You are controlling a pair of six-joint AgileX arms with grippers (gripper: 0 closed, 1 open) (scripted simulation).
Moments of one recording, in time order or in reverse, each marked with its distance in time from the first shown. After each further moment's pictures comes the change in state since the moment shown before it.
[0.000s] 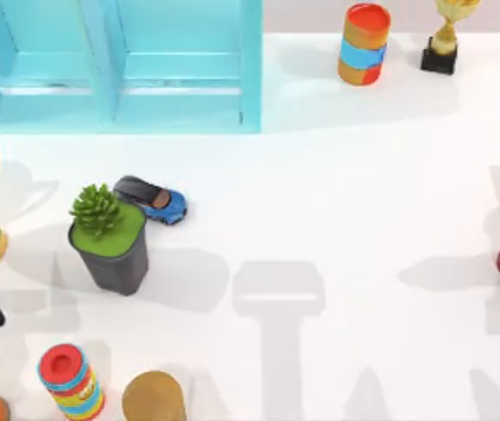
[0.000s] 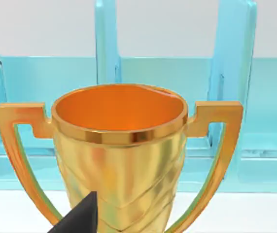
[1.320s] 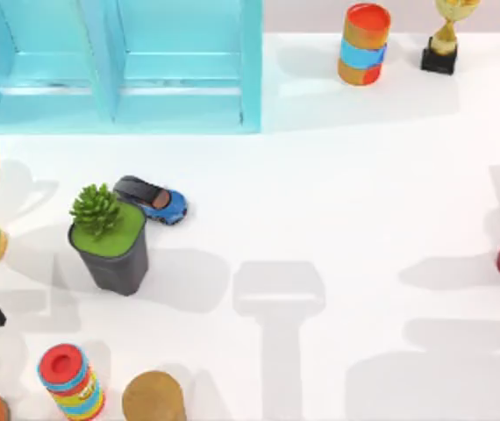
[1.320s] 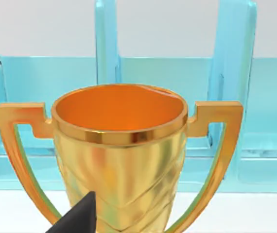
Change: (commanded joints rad) left arm 0.000 0.000 0.000 0.000 0.000 0.000; right arm -0.383 1.274 1.013 -0.981 -0.008 -0.373
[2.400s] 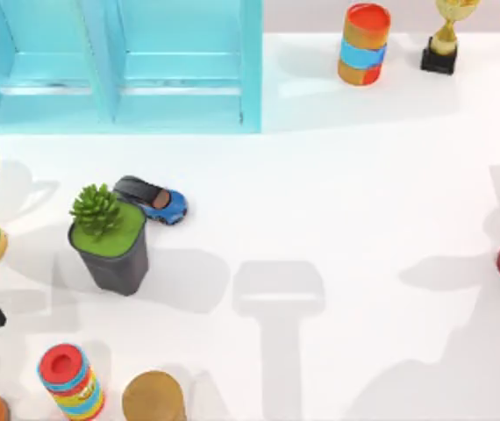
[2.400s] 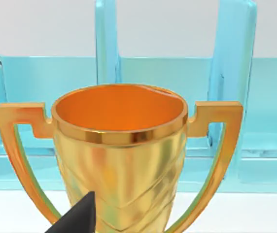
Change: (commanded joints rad) left arm 0.000 0.000 0.000 0.000 0.000 0.000; right arm -0.100 0.361 0.213 -0.188 -0.002 -0.096
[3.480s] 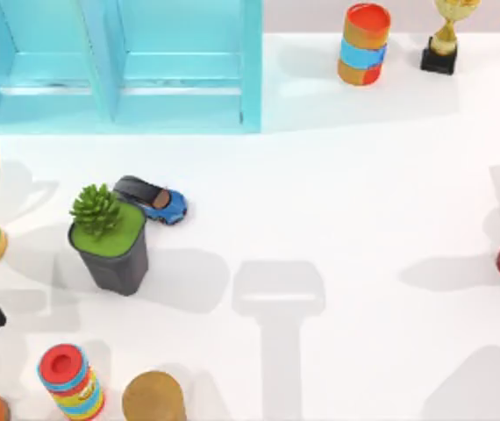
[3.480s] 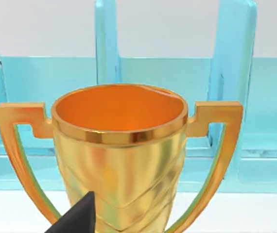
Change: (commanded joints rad) left arm 0.000 0.000 0.000 0.000 0.000 0.000; right arm 0.003 0.092 -0.231 0.327 0.000 0.004
